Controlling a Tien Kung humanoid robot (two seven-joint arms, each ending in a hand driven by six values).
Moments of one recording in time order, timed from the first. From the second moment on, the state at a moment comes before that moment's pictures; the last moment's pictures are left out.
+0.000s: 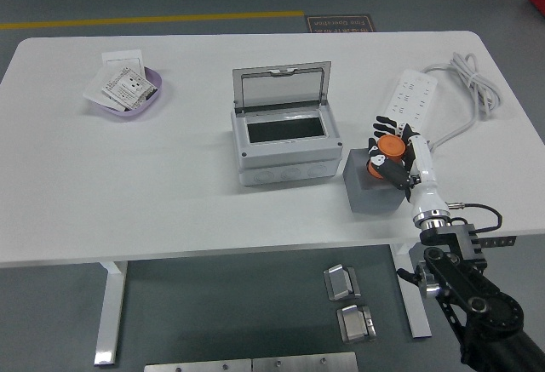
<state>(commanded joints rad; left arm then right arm) 0.06 0.03 -1.52 -0.18 1.60 -0.08 0.26 0.19 -0.07 1.21 1.06 -1.24 -0.30 0.42</state>
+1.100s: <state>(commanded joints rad) 0.06 0.03 -1.50 -0.18 1.57 -0.07 0.24 0.19 -0.08 1.16 1.08 -1.26 -0.33 0.39</state>
